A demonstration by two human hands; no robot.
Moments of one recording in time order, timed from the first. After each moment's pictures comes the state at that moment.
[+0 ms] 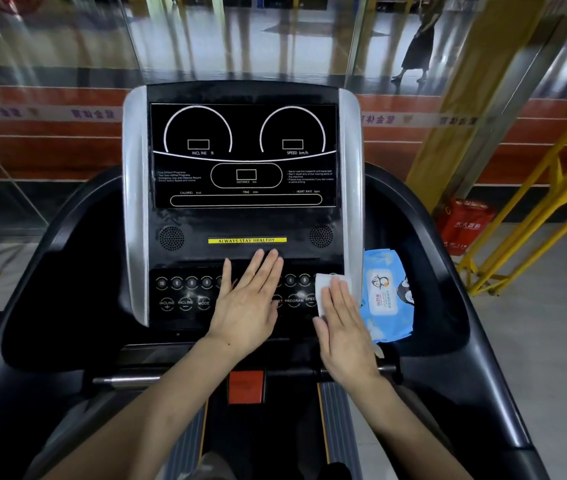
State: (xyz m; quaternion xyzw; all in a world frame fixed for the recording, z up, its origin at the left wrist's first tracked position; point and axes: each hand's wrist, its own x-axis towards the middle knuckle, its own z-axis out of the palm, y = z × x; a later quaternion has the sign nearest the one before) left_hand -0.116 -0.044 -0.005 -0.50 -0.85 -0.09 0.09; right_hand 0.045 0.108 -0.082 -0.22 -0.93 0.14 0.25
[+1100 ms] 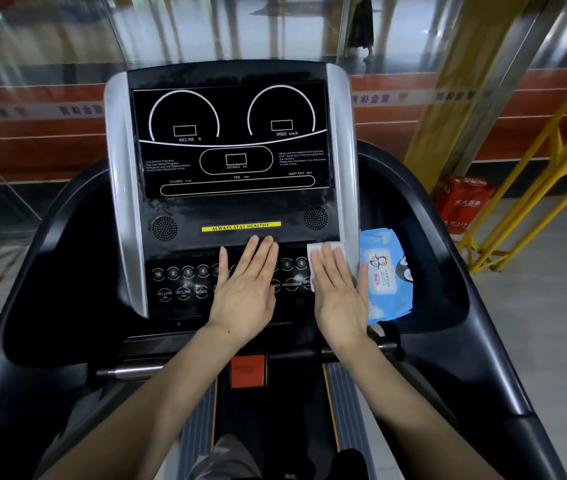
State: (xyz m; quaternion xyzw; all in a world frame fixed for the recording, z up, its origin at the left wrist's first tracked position) left_hand -0.114 -0.042 -0.007 -0.50 -0.86 -0.09 0.09; right_hand 0.013 0.116 -0.083 -0.29 -0.91 0.01 0.28
